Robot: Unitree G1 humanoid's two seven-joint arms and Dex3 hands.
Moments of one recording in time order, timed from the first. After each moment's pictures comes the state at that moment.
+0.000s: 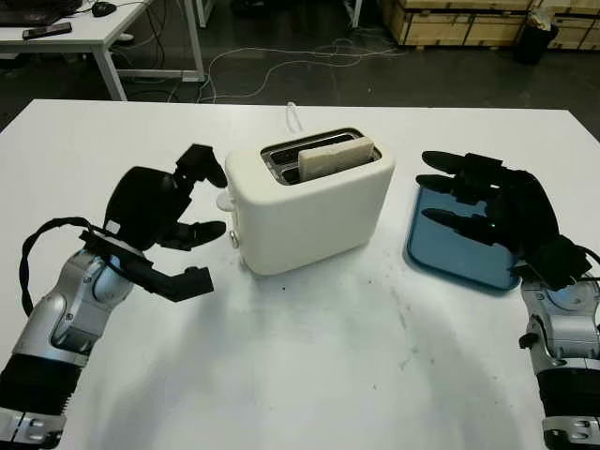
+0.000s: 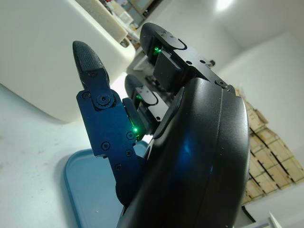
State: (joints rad) left arm -0.29 0.58 -0.09 0.07 0.65 -0.36 0.10; right arm -0.26 -0.44 -0.16 0.24 0.13 -0.38 0.39
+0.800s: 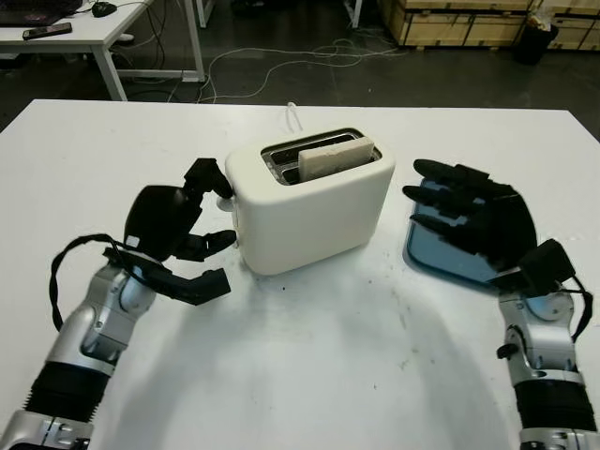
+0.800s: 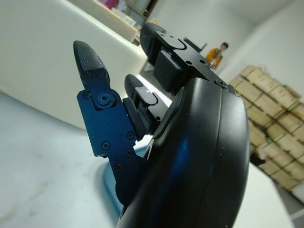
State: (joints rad) left arm -0.25 0.45 -0.12 0.15 0.65 -0.30 0.19; right arm -0.21 -0.30 -0.16 0.21 0.22 -0.28 0.38
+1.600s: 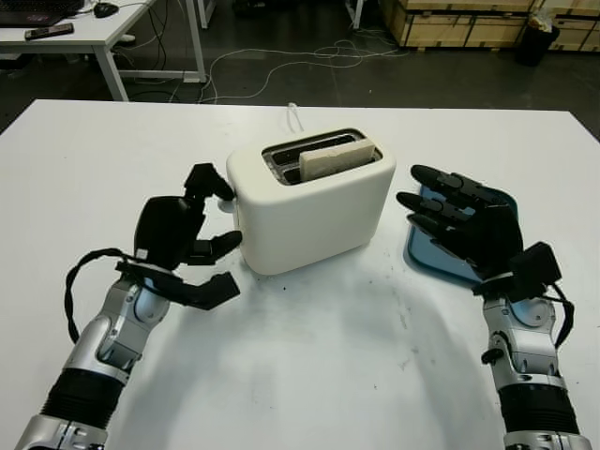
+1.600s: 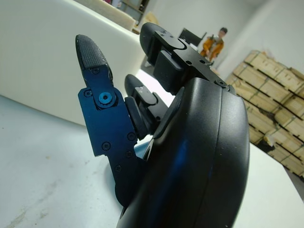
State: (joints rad) left arm -0.23 0.42 -0.15 0.19 0.62 -0.31 0.24; right arm -0.21 -0.27 -0.17 0.25 0.21 -0.27 0.35
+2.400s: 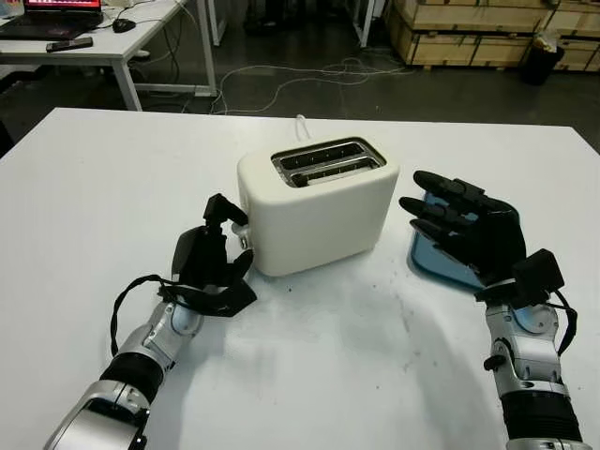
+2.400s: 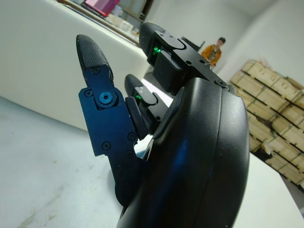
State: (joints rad) left arm -0.44 0.26 -0.29 0.93 0.52 -0.55 0.54; right arm -0.18 -0.27 -0.18 0.24 0.21 -0.28 0.35
